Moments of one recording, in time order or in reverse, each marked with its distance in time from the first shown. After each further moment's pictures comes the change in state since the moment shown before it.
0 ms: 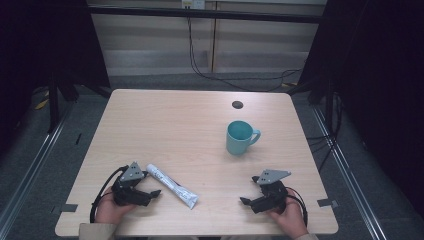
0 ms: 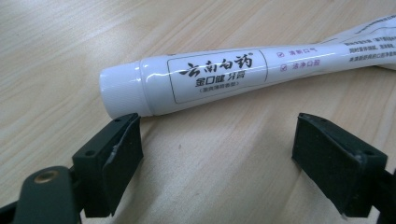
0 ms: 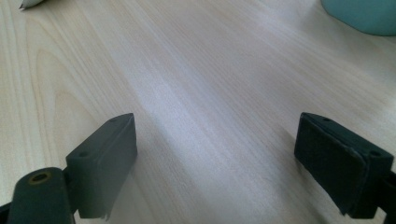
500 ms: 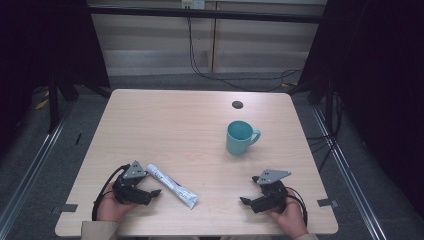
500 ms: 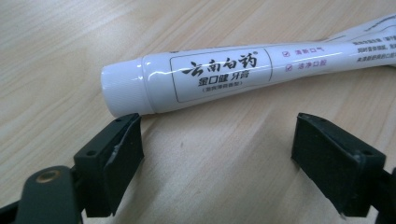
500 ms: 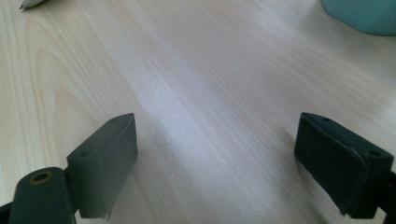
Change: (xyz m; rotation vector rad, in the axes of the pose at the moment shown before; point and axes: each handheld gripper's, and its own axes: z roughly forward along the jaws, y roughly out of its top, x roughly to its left) left arm 0.000 0.009 0.000 0.076 0.007 -0.020; right arm 0.000 0.000 0.000 0.001 -0.001 0.000
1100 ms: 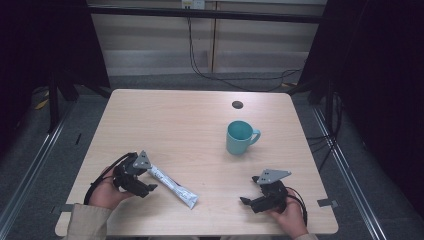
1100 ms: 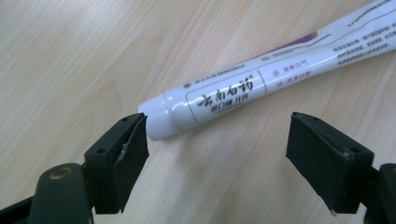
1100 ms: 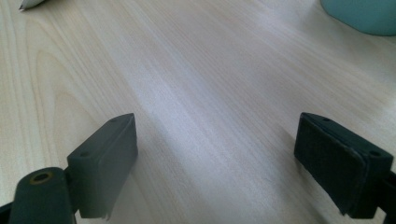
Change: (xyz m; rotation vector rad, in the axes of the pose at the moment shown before) left arm 0.001 0.053 -0.021 0.200 0.022 0.217; right arm 0.000 0.000 0.000 -0.003 0.002 0.002
